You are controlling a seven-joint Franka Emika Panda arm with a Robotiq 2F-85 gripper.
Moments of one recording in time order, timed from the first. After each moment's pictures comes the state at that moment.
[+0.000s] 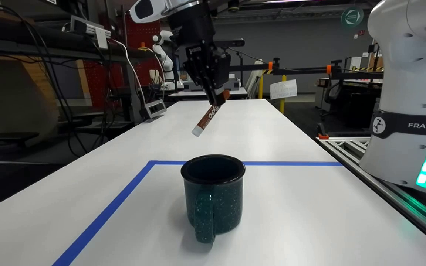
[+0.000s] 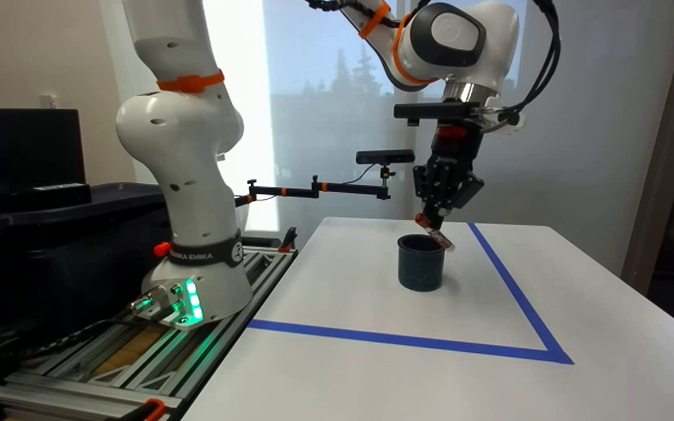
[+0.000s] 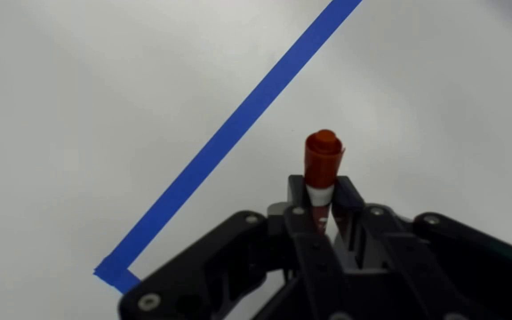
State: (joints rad) arm 0.08 -0.11 0.08 -2.40 -0.21 2.02 -0.44
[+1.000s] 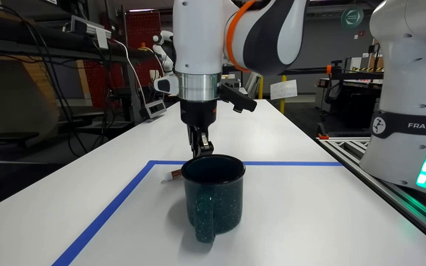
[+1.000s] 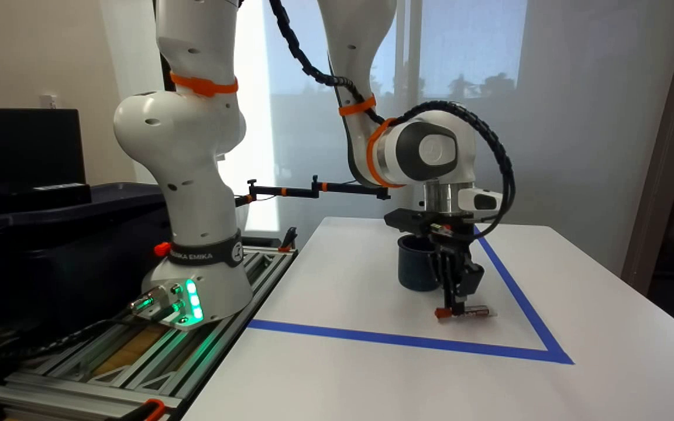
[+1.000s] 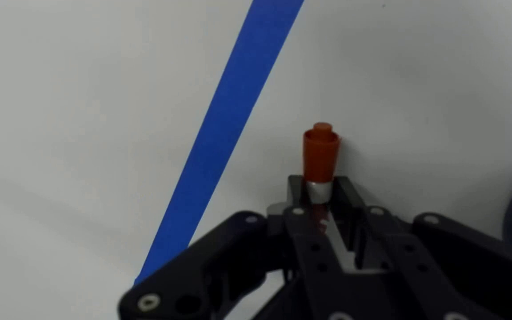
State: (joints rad) arm 0.03 0.20 0.02 -2.57 -0.69 2.81 0.23
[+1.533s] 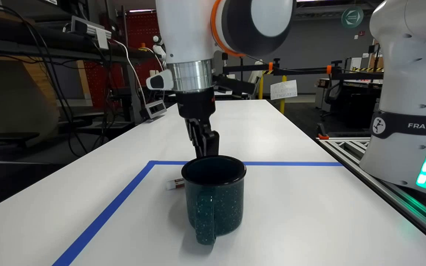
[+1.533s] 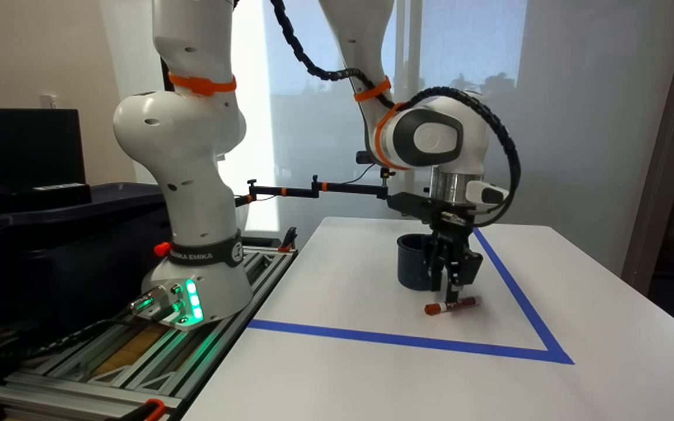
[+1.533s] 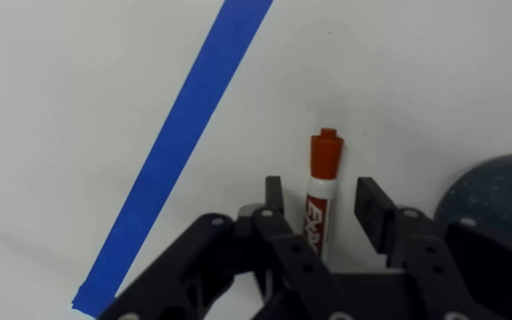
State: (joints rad) arm 0.03 0.15 0.09 -2.54 -0.33 2.63 -0.14
